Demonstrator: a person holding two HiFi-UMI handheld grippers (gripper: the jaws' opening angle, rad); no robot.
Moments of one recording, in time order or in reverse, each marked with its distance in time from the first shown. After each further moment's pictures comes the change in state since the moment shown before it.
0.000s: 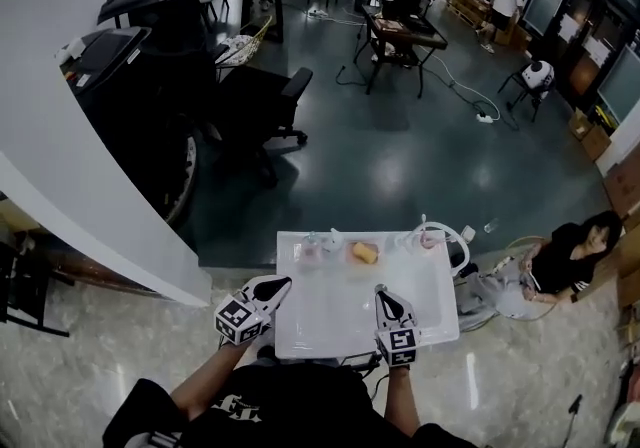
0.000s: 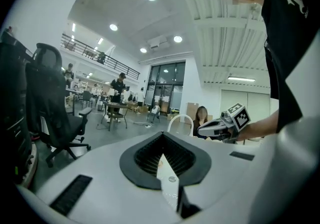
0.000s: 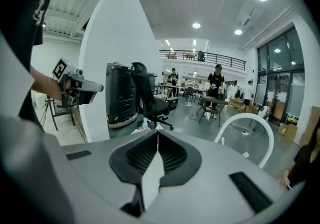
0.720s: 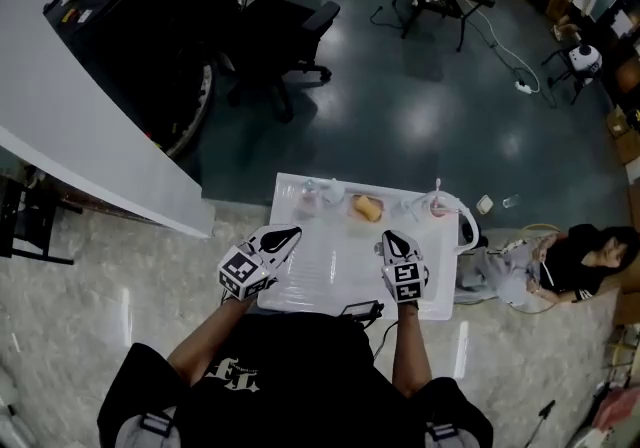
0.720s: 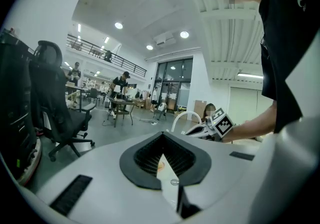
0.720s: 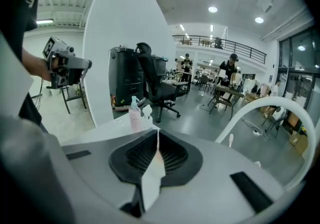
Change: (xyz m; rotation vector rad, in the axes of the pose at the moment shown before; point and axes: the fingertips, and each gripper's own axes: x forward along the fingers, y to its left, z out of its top) left arm 0.073 -0.013 -0.008 -0.007 0.026 0.100; right arm 0.090 -0.084 -0.054 -0.090 0.162 0.171
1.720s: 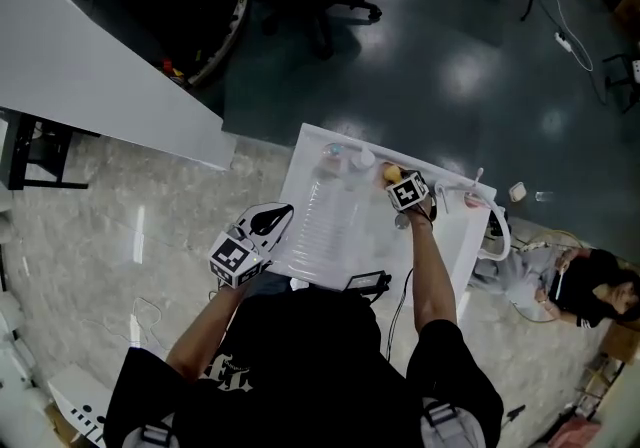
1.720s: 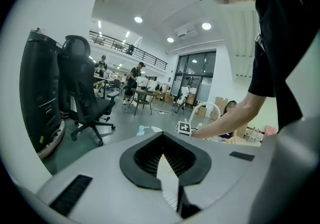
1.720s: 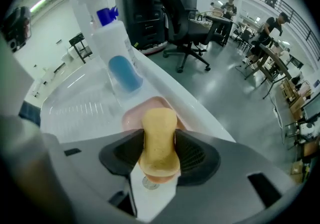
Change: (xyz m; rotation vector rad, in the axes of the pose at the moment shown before) left arm -0.022 0.038 -0.056 -0.134 0.089 0.229; right arm 0.237 -0.023 -0.133 -0.193 0.592 0.318
